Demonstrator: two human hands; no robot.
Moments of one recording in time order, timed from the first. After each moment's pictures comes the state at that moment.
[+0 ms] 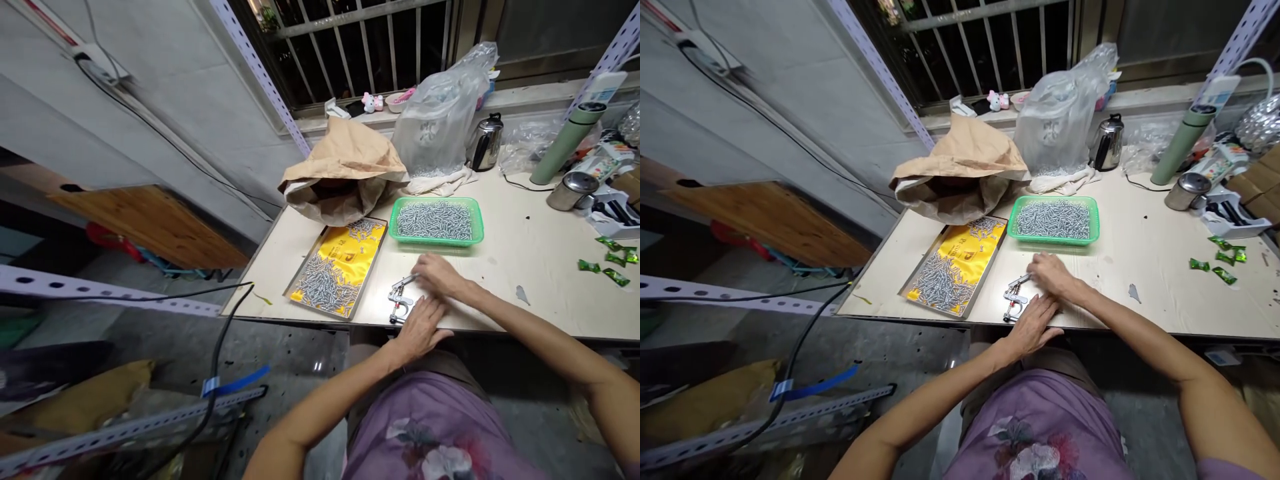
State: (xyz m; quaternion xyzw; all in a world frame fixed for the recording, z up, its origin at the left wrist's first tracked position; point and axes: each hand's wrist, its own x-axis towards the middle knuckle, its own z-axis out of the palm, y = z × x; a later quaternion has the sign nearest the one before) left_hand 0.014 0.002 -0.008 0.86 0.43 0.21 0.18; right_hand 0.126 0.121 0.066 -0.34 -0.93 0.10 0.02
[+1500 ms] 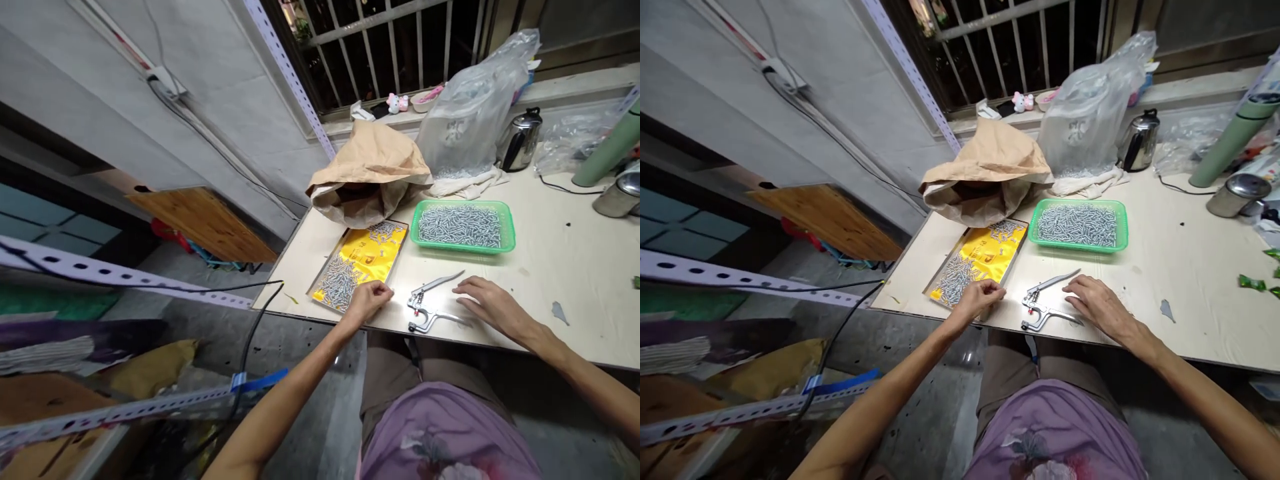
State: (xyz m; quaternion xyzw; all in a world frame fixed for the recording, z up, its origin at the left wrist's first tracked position) left_hand -0.116 0.039 0.070 0.52 0.72 0.23 0.38; right_hand 0.176 0.081 0.074 -0.32 -0.90 0.19 0.21
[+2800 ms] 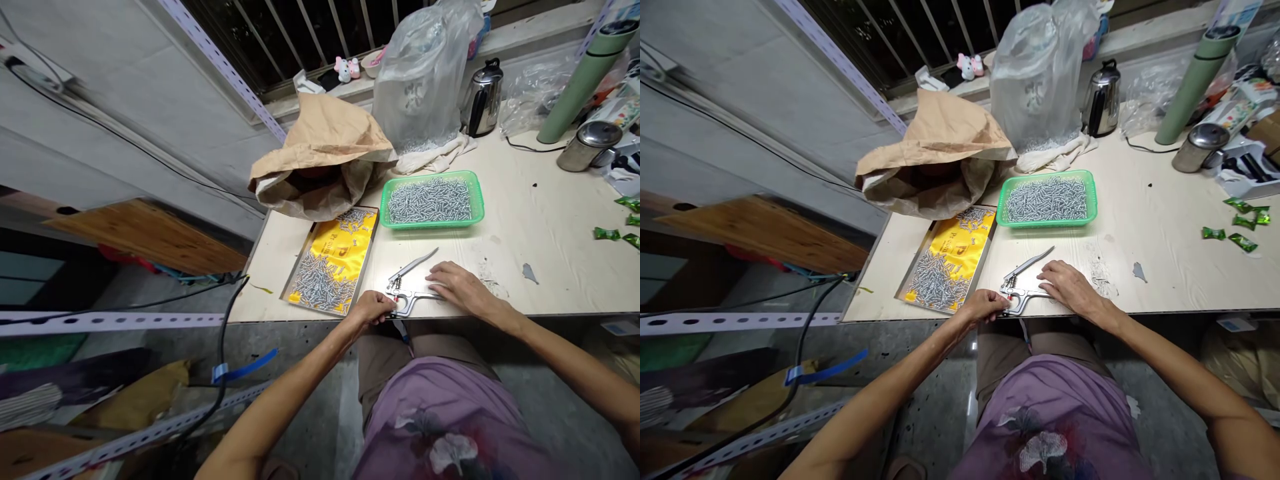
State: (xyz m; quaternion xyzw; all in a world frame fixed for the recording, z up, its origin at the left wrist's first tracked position) left_hand -0.071 0.028 0.043 0.39 0.72 0.07 0.58; right_hand 0.175 0.066 0.046 -0.35 -0.89 0.23 0.20
